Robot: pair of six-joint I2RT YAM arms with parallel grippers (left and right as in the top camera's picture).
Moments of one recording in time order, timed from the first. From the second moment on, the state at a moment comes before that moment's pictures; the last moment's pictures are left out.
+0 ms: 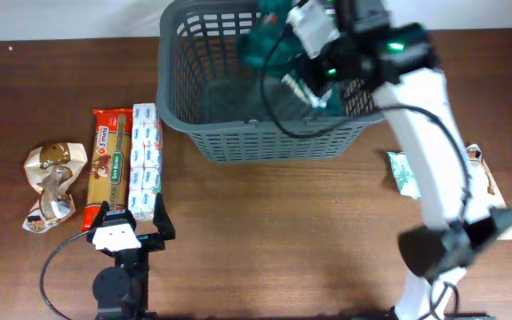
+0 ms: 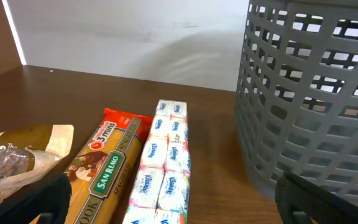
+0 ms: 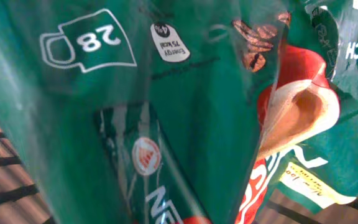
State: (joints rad) left arm 0.03 0.03 0.02 -0.08 -0.08 -0.11; right arm 0.35 1.99 2.23 -1.19 -0.16 -0.38
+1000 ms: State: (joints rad) left arm 0.03 0.03 0.02 -0.08 -0.08 -0.11; right arm -0.02 1.61 2.27 -1.21 0.14 -0.30
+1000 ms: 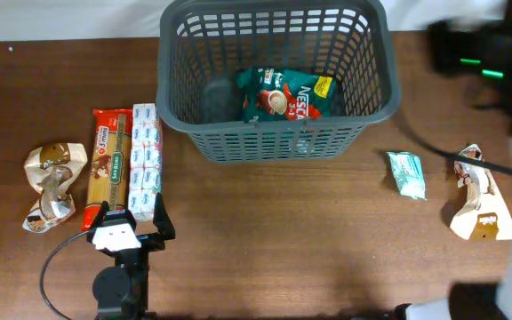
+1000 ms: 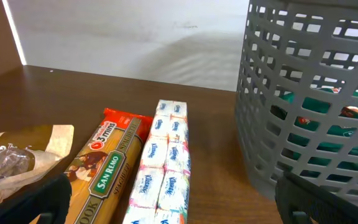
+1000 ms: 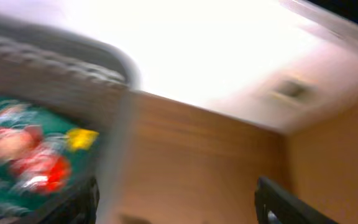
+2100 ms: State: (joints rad) left arm 0.03 0.03 0.02 -0.08 -0.08 -0.11; right arm -0.54 1.82 1.07 -0.64 0.20 -0.25
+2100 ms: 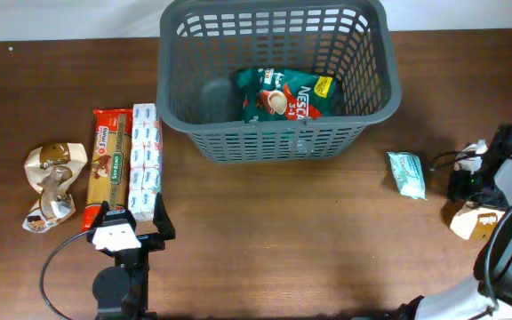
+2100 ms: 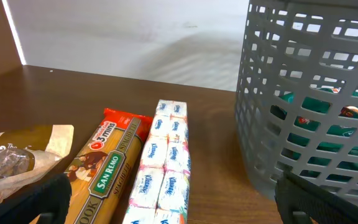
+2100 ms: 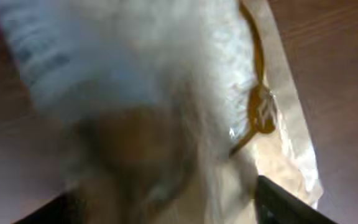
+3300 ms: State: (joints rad) left arm 0.03 0.03 0.02 -0.08 -0.08 -0.11; right arm 0.30 1.81 2.36 -1.14 -0.21 -0.39
